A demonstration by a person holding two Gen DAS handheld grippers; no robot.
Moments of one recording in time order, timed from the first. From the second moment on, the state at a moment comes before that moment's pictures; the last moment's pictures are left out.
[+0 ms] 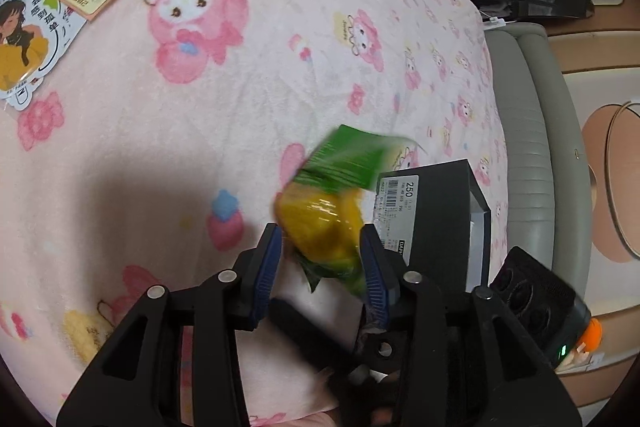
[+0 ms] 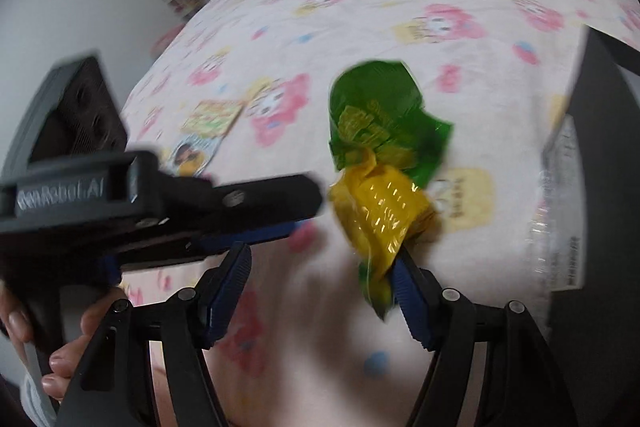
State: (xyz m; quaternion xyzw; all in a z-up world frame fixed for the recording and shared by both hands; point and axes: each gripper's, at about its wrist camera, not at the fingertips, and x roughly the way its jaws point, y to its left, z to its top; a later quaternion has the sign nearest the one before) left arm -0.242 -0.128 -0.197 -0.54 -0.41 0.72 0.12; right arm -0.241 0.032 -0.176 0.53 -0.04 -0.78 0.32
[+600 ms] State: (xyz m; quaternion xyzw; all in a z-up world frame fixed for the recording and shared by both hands) left arm -0.237 -0.165 -0.216 -0.53 -0.47 0.71 0.04; right arm -0.271 0.067 -0.185 0.55 -0.16 -0.78 0.24
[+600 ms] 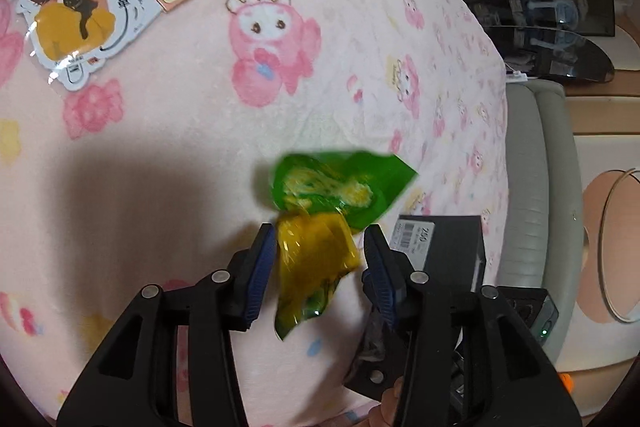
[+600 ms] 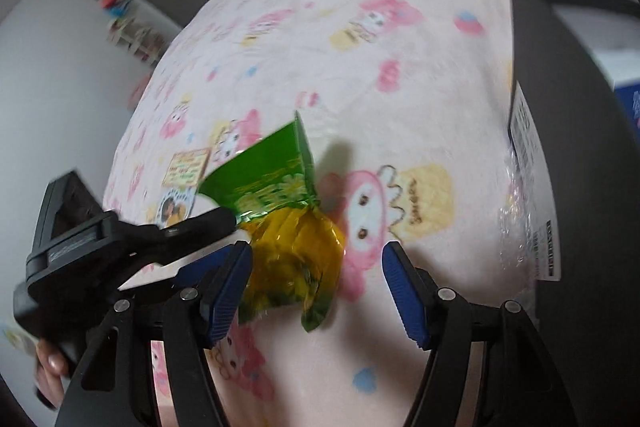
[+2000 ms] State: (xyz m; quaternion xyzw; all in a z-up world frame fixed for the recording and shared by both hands) left arm -0.223 -0.154 -0.255 -0.57 -0.50 0.65 0.01; right arm -0.244 0.058 -0.219 0.59 -0.18 -0.72 0.32
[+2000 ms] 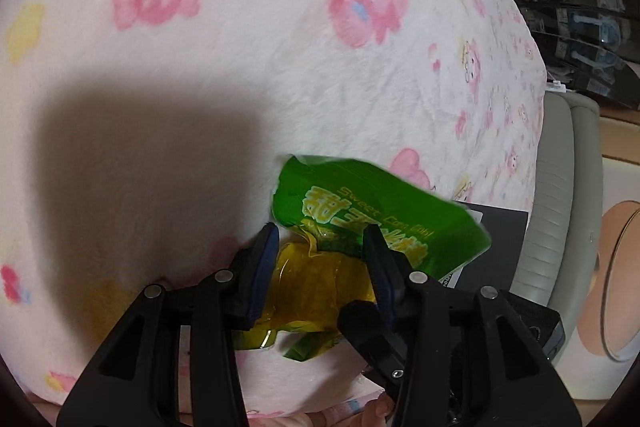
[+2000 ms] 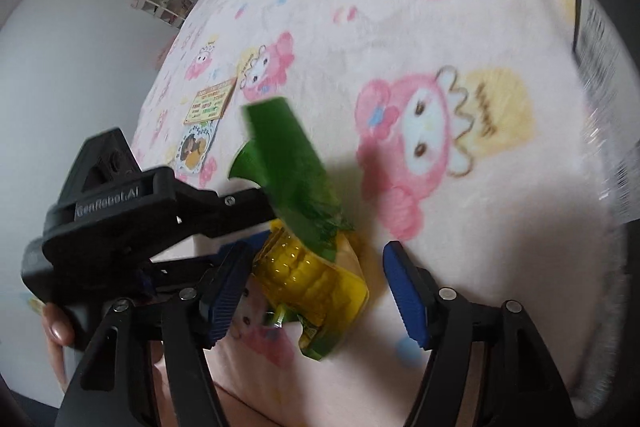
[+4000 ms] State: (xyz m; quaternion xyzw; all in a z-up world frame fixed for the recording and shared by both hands) left arm -0.238 0.149 -0.149 -0.59 -0.33 0.72 0.16; right arm -0.239 0.345 -0.116 0.54 -0.12 -0.82 0.15
